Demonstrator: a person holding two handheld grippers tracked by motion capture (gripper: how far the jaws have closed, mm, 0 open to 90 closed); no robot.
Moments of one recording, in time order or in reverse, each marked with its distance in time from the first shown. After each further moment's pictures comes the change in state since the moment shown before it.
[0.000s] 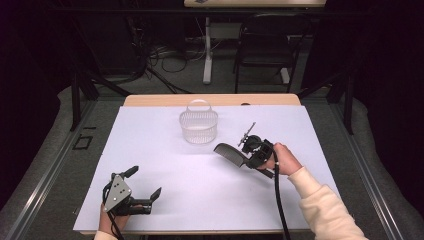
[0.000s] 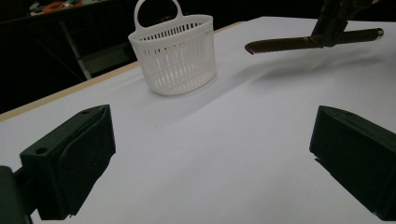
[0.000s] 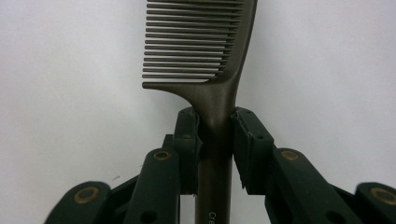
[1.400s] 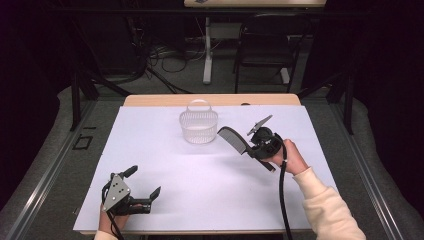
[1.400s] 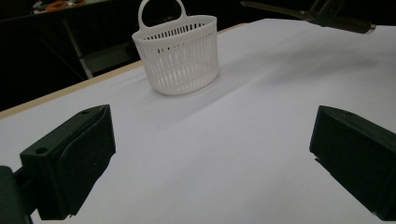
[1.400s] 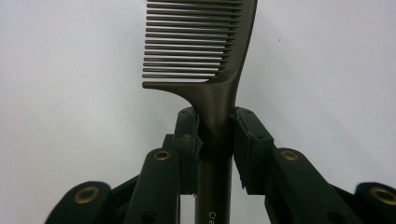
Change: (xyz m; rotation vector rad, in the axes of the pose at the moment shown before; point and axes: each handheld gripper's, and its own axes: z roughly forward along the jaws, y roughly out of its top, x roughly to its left) left arm 0.001 -0.001 0.000 -0.007 0.008 -0.021; right arm -0.016 -0.011 -0.025 -0.219 -0.035 0.107
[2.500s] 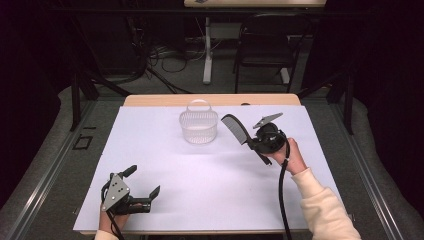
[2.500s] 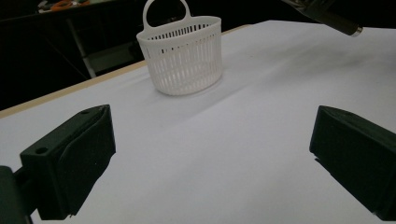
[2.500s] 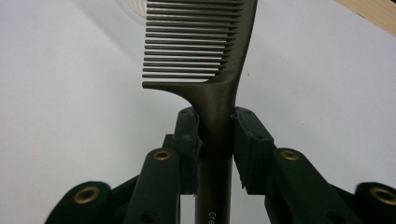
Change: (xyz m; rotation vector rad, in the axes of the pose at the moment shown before) left arm 0.001 0.000 0.002 0.000 0.008 -0.008; right arm -0.014 -0.004 -0.002 -0.165 -0.039 0.072
